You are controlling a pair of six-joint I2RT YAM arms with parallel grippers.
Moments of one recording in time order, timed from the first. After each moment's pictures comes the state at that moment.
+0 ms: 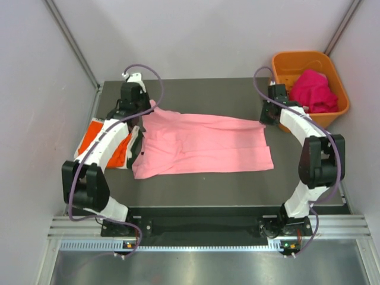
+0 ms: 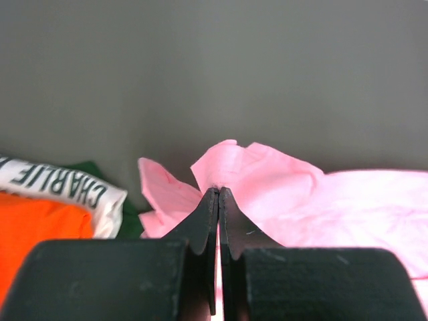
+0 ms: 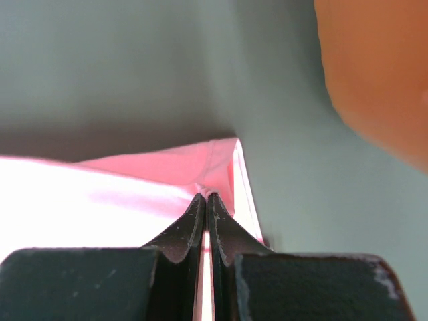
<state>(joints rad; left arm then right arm) -0.19 1.55 1.27 -0.24 -0.07 -0.27 0.11 1.76 1.34 -0.52 0.11 0.30</state>
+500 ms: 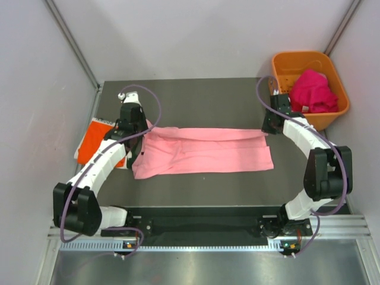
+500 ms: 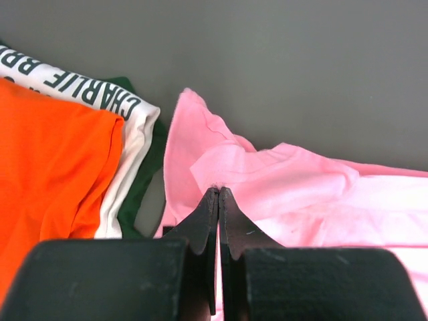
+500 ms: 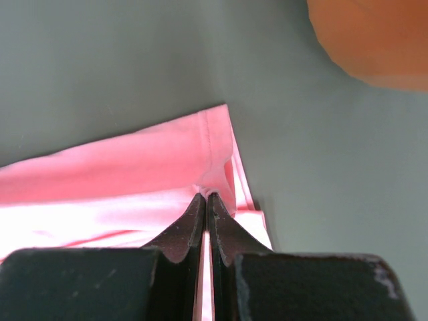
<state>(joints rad) -0.23 1.31 0.99 -0.27 -0.22 -0.32 0.11 1.60 1.14 -0.47 0.12 0.34</state>
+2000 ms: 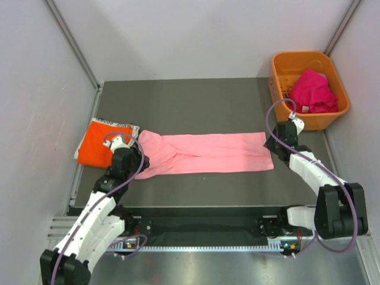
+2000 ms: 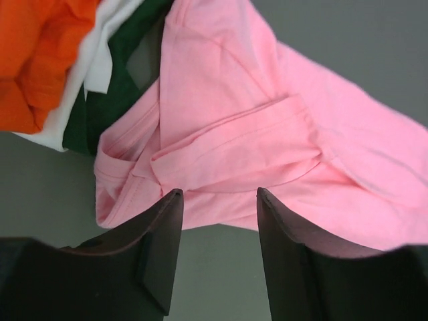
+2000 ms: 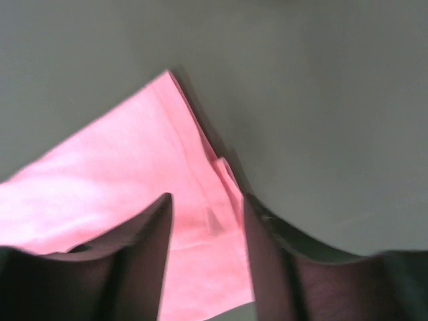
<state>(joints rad) -0.27 0.70 0.45 -0.37 -0.18 -0.69 0.10 1.25 0.65 -0.18 0.23 0.56</state>
